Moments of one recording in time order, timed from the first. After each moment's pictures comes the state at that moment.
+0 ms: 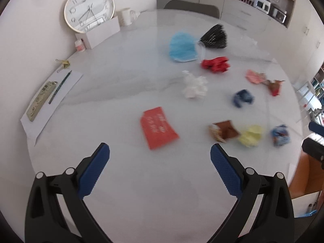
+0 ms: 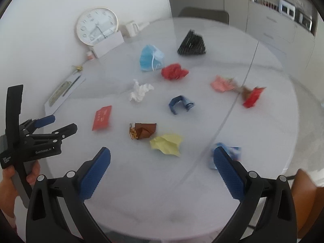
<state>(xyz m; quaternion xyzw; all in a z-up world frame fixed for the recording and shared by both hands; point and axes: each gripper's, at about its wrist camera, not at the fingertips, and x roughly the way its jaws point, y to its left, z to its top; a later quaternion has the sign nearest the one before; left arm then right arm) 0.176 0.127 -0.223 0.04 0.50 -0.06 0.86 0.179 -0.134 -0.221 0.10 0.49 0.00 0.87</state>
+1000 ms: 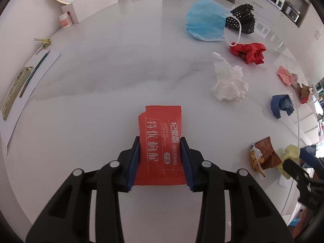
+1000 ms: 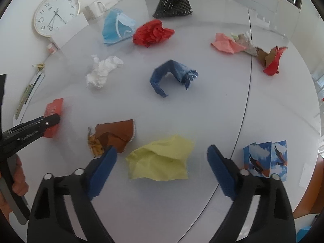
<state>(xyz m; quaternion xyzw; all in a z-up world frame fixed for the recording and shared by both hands) 0.255 0.128 -0.304 0.02 0.55 -0.06 0.83 0.237 -0.141 -0.329 0.13 0.54 -0.08 0.83</state>
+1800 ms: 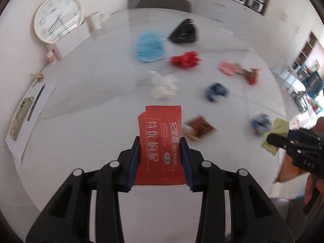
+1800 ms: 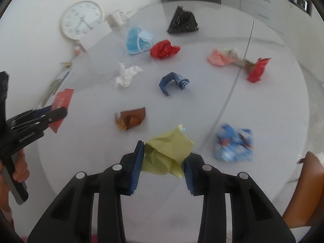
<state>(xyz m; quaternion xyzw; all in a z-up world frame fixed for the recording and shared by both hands) 0.154 0.081 -0.205 0.06 0.50 -0.16 0.85 0.145 -0.163 -0.240 0.11 0.51 0.00 0.85</state>
